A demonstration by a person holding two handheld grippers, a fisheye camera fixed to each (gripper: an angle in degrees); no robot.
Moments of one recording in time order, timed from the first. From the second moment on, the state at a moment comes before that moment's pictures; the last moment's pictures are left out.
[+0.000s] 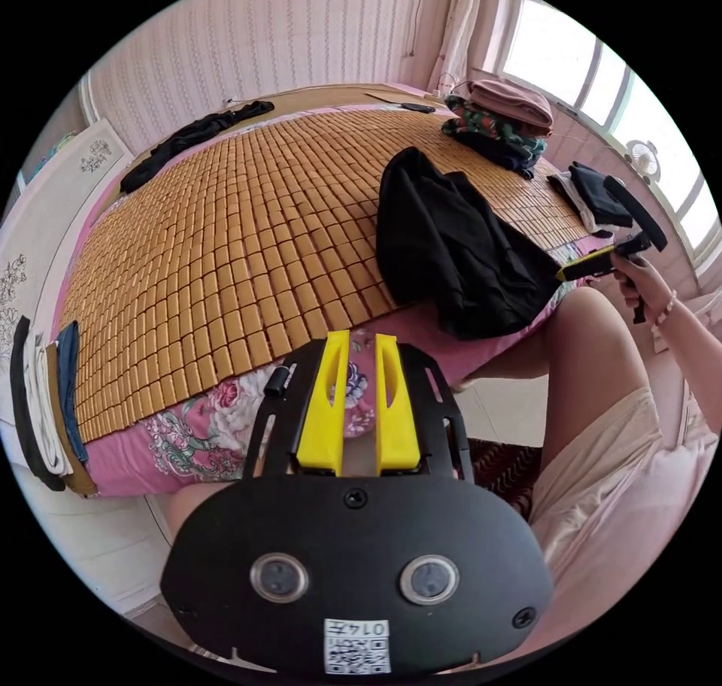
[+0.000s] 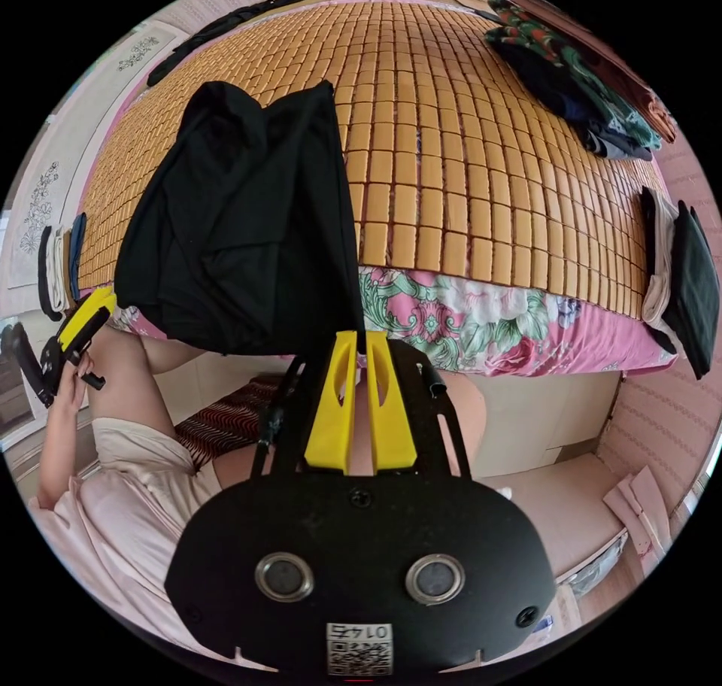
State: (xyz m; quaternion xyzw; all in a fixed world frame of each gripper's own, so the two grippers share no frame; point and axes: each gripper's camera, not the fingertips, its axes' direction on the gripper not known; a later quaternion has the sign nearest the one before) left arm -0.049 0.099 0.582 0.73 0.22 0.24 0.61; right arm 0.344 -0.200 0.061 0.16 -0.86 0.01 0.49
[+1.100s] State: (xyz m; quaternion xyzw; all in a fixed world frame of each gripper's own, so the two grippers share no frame) left arm -0.305 0.385 0.495 0.76 0.40 0.18 0.48; right arm 0.464 -0.095 0.150 0.25 -0.92 0.09 0.28
